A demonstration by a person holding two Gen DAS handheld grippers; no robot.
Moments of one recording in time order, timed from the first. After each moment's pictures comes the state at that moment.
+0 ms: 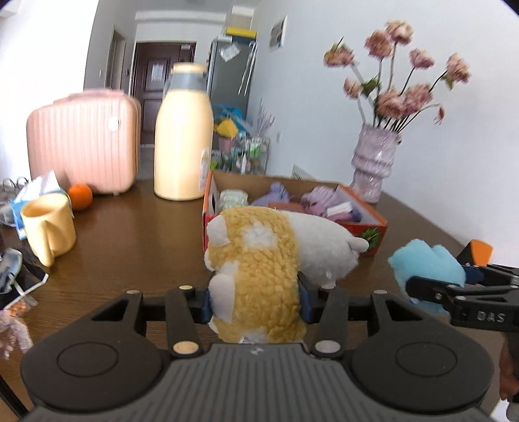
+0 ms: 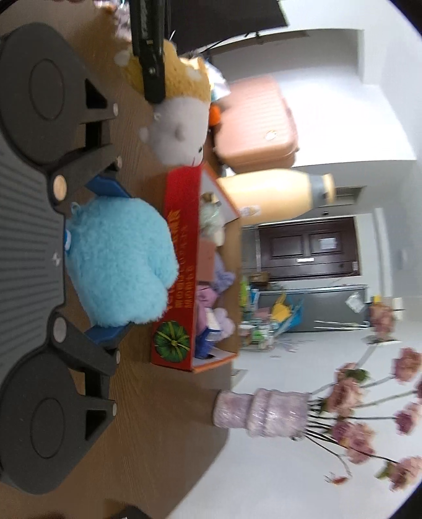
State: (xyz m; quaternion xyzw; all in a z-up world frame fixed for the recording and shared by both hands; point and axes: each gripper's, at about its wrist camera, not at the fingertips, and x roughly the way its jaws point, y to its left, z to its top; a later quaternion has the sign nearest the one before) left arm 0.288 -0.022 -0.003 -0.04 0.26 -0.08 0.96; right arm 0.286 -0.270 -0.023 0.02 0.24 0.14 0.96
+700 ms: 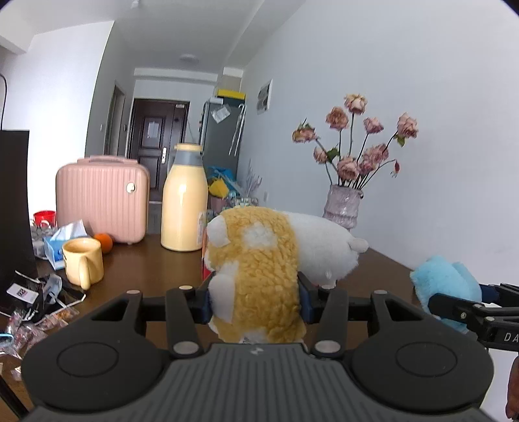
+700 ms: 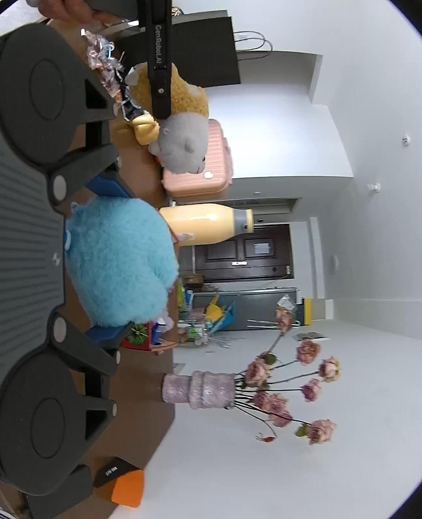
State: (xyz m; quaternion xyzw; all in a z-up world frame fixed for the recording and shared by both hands) left arm 0.127 -0.019 0.049 -0.04 0.14 -0.09 0.99; right arm 0.102 -0.281 0.025 0.03 0.12 0.14 0.98
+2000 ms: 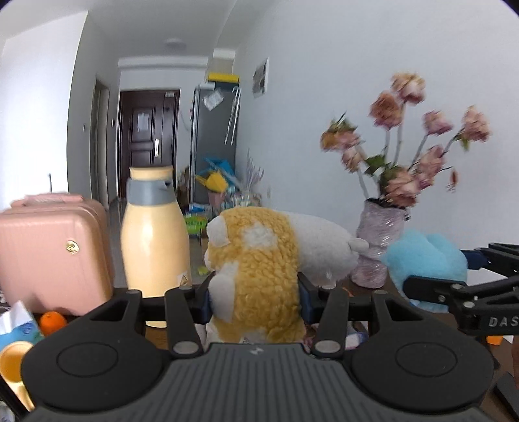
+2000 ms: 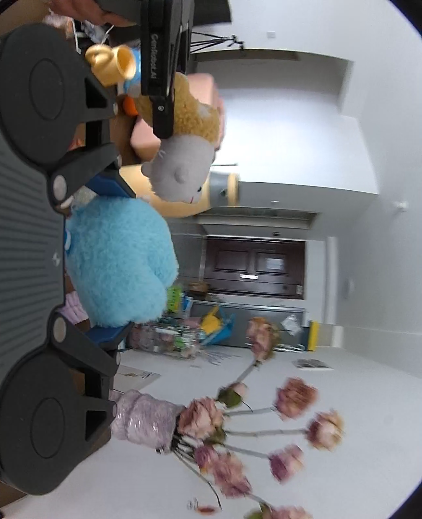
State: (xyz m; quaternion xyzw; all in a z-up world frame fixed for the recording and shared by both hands) left arm 0.410 -0.053 0.124 -0.01 0.16 -0.10 0.98; right arm 0.408 -0.277 0.114 -0.04 0.16 0.16 0.97
